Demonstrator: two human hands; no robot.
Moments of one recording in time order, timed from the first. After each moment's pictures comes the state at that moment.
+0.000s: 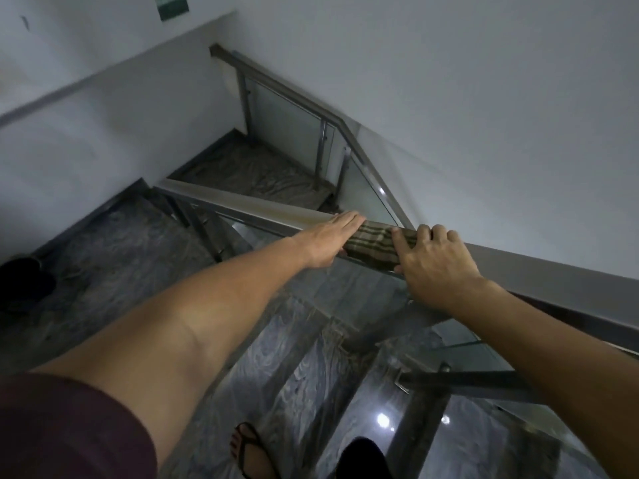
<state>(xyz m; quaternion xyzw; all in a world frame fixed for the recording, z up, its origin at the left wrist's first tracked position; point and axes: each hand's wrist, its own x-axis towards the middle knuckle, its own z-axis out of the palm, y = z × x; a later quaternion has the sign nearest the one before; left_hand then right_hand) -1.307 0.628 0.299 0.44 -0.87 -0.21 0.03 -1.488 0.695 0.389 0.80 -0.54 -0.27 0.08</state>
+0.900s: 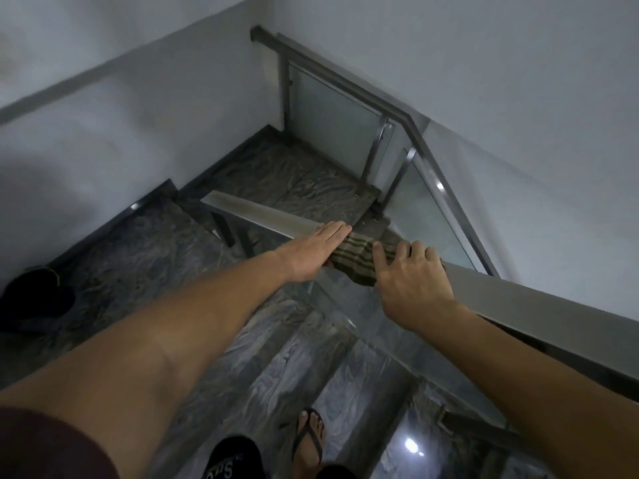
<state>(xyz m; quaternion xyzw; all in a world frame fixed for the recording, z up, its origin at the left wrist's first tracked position) -0.993 0.425 0.052 0.48 -0.84 -0.24 -0.02 -1.174 0.488 0.141 0.81 -0.54 -0.25 0.05</state>
